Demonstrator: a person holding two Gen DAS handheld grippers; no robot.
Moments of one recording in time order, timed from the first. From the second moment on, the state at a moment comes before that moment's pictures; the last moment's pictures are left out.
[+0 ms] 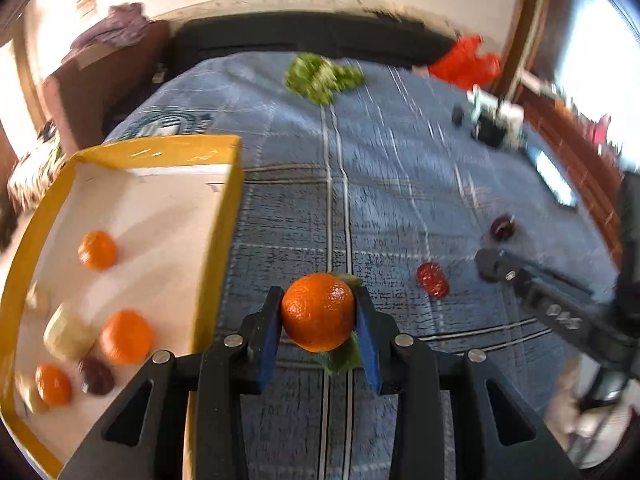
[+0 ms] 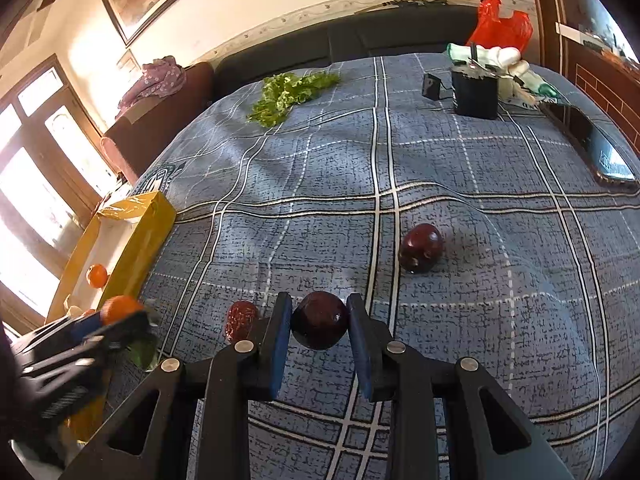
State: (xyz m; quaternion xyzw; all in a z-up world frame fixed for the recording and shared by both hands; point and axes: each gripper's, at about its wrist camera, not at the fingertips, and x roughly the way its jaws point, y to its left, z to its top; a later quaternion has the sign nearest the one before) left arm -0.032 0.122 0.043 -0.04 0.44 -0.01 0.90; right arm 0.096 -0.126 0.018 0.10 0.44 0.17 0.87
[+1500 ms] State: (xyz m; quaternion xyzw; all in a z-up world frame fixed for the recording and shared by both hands) left arm -0.137 0.224 0.078 -0.19 0.36 0.06 0.91; right arm 0.064 -0.114 0.022 0.04 0.40 0.12 0.91
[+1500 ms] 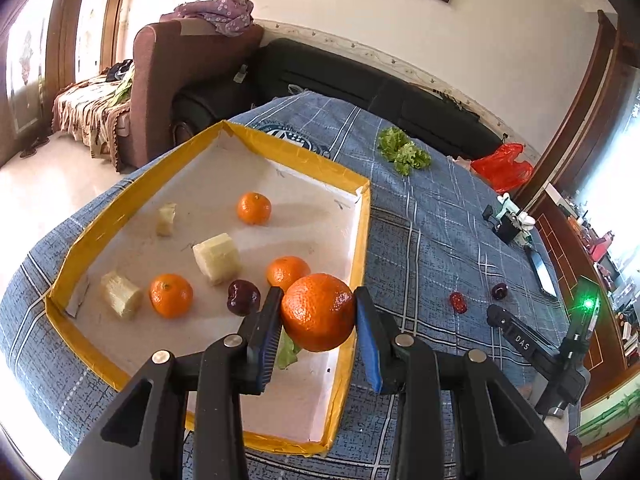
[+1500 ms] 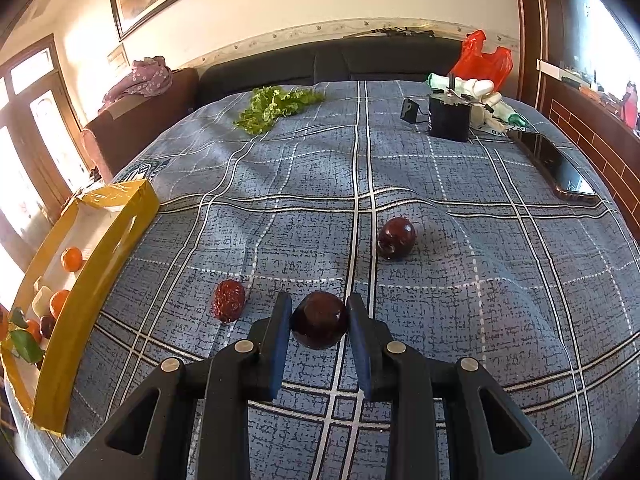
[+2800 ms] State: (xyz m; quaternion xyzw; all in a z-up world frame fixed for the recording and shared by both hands) left arm -0.162 0.296 0.102 -0.08 0.33 0.20 0.92; right arm -0.011 0.063 0.115 0.00 0.36 0.34 0.87
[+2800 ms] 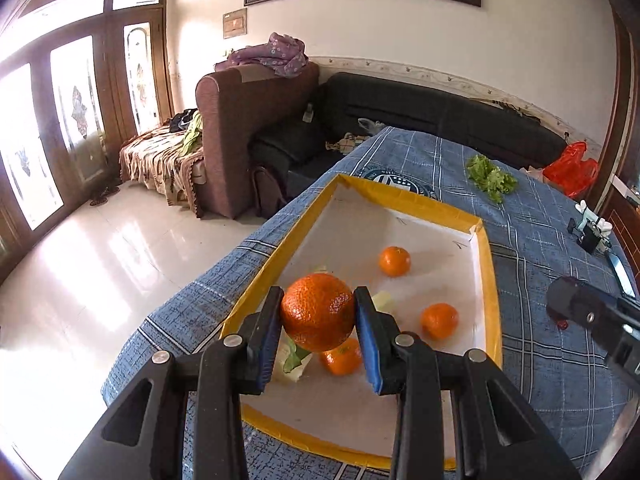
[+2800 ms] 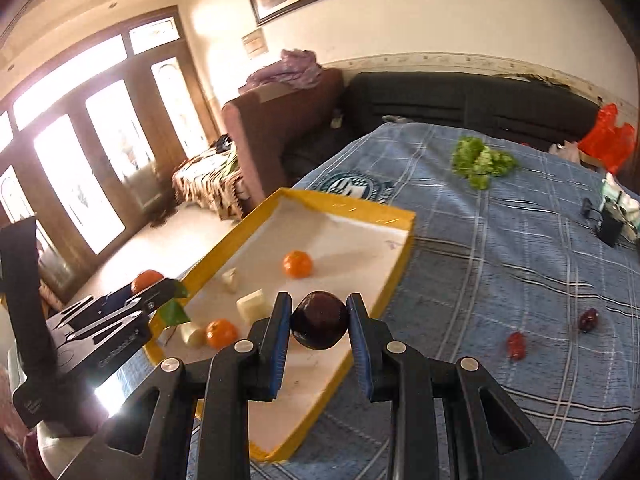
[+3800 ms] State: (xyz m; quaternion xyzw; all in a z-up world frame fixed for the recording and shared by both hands) left arm -0.161 0.331 0.085 -0.13 0.33 0.21 0.91; right arm -0.013 0.140 0.051 -0.10 0.40 0.38 0.83
